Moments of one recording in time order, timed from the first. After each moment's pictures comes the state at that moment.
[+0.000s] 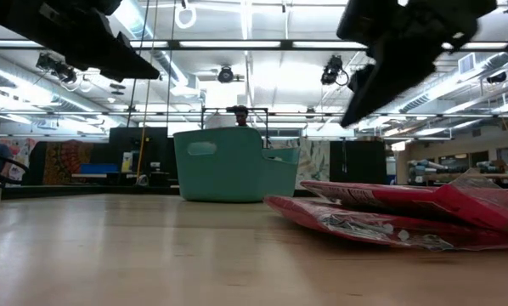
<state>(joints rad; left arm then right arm) -0.37 0.96 0.42 0.14 -0.45 -0.07 0.28 1.43 0.83 -0.26 0.16 0.26</state>
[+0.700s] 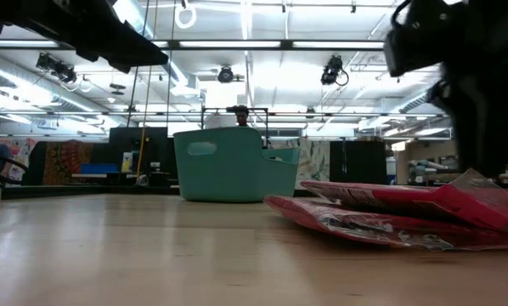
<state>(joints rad) -0.35 0.96 0.42 0.24 -0.45 -0.01 0.55 1.76 1.14 -0.91 0.17 0.89</state>
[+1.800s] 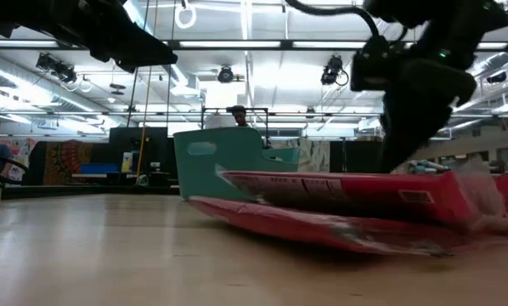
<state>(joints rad) -0.29 0.96 0.42 0.28 -0.45 0.01 0.30 1.54 0.82 -0.43 0.28 0.58</state>
